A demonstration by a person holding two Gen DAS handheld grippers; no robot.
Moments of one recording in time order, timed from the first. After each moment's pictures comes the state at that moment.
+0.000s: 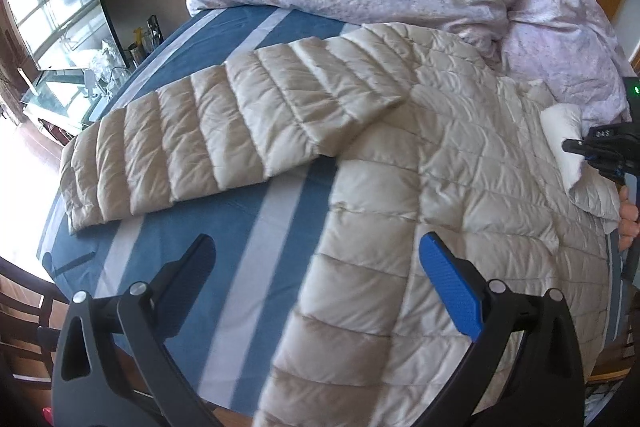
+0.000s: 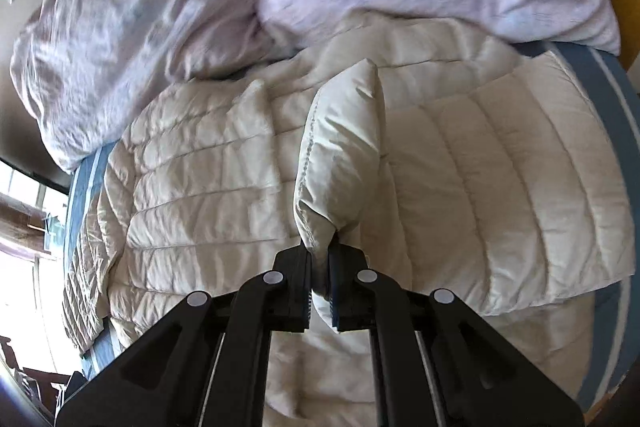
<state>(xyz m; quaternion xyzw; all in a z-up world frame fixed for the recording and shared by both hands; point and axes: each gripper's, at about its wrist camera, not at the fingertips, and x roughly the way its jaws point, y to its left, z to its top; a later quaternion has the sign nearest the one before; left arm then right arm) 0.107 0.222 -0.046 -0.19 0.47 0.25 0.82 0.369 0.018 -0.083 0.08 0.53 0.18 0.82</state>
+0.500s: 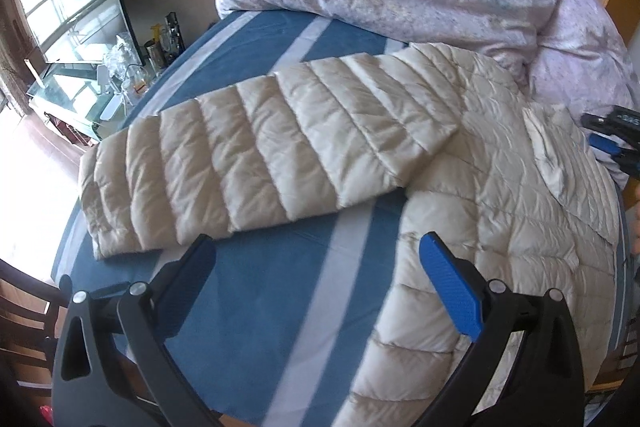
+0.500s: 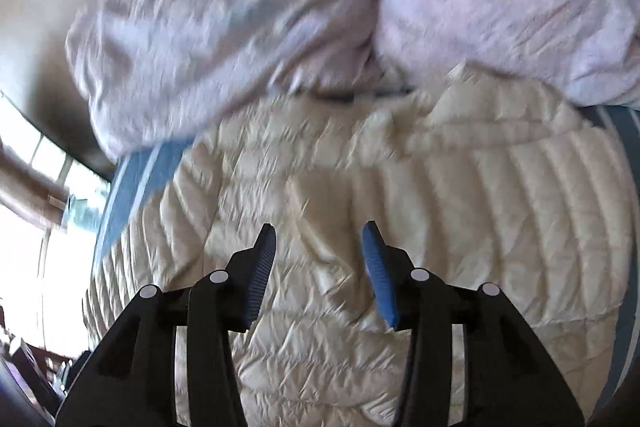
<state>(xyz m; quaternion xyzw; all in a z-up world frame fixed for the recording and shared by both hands) 0.088 0.285 -0.046 -0.21 0.46 0.26 0.82 0.350 0.053 -0.028 0.07 0.47 0.22 0.85</state>
